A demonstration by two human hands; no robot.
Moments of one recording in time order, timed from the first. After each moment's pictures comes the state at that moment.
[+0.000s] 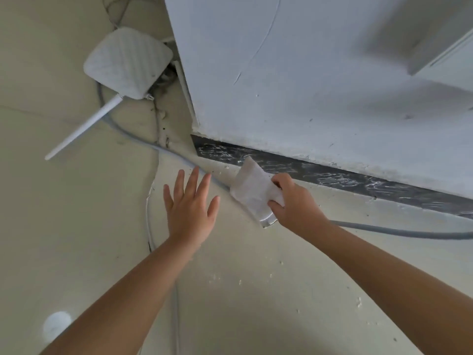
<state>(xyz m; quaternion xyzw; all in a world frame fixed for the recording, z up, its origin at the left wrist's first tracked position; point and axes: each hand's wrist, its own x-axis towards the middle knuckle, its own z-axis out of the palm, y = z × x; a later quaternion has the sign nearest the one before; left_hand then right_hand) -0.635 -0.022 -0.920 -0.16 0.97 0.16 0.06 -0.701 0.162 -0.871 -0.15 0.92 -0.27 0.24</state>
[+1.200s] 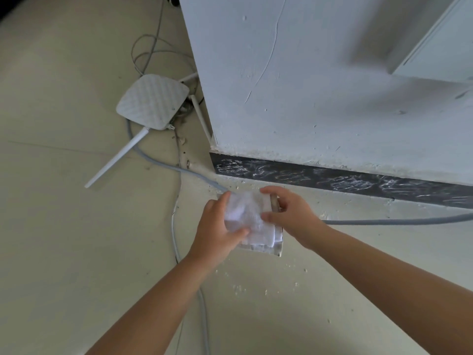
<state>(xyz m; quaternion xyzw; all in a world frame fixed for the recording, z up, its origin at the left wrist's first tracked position) -0.618 -0.022 -0.878 -0.11 0.89 0.44 0.04 -0.682 0.133 -0.867 0.01 0.78 -0.54 0.32</state>
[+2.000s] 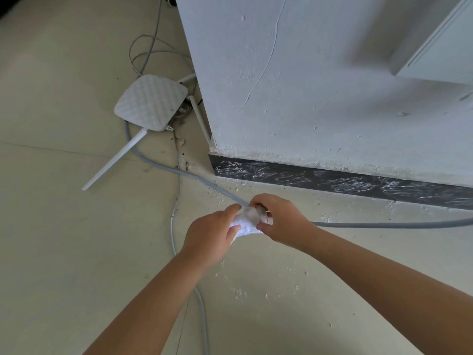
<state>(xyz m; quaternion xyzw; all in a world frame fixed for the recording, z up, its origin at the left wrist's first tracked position) -0.626 -0.036 -0.889 0.04 0.98 0.15 0.09 -0.683 0.121 -0.874 -0.22 0.88 -0.34 0.23</state>
